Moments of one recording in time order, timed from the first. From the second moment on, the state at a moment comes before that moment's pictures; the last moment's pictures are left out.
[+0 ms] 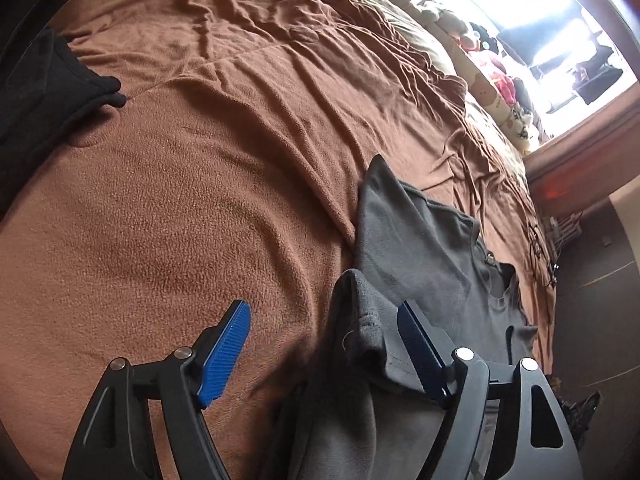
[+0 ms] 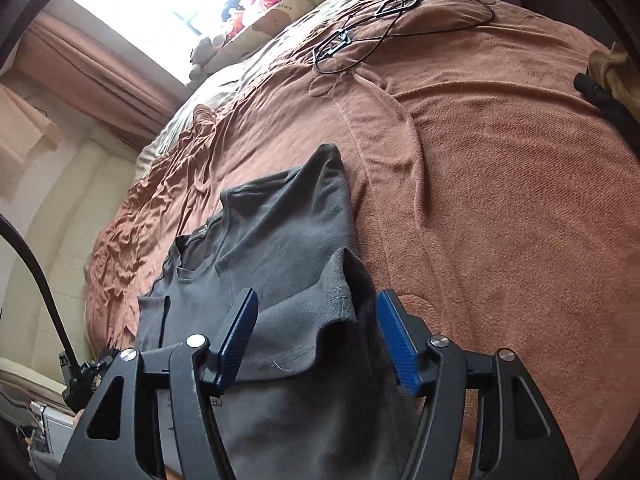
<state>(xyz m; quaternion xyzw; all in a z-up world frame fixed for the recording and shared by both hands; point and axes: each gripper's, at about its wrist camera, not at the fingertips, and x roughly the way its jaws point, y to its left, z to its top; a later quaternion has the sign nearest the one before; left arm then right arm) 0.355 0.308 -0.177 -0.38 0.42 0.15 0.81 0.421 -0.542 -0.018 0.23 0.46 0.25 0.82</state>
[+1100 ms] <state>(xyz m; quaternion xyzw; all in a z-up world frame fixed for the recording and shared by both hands) 0.385 0.239 -0.203 -0.05 0.55 0.08 0.83 0.418 -0.456 -0.030 -0.07 0.51 0.22 0.83</state>
